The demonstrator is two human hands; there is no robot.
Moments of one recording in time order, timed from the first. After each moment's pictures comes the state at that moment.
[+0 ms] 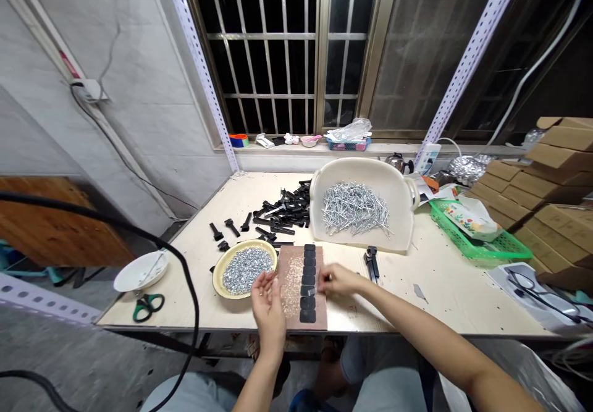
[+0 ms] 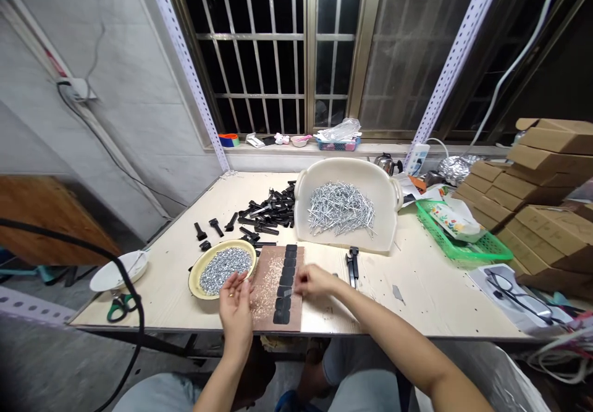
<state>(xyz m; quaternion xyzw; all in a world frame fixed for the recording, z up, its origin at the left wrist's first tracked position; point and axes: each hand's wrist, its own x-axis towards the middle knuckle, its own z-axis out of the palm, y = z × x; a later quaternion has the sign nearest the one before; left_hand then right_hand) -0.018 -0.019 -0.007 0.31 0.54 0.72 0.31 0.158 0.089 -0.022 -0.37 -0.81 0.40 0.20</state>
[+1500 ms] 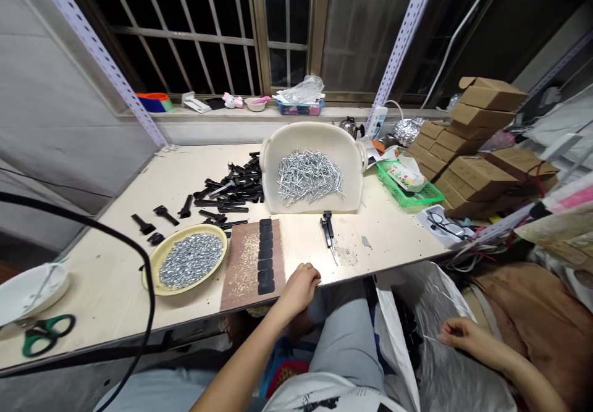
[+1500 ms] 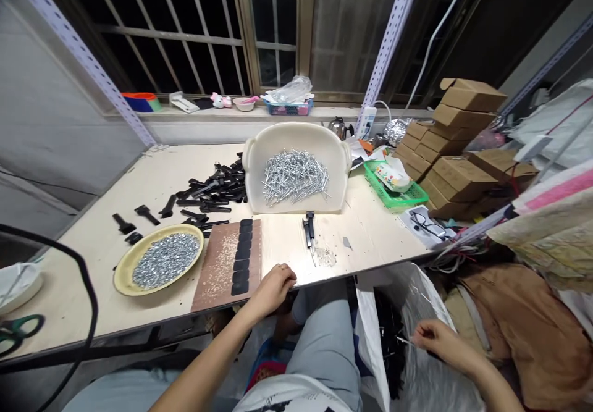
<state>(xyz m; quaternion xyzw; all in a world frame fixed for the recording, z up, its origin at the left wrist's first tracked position) 0.079 -0.017 -0.037 0.80 0.39 0.25 0.37 0.461 -0.198 -0.046 -0.73 -0.50 0.44 0.16</state>
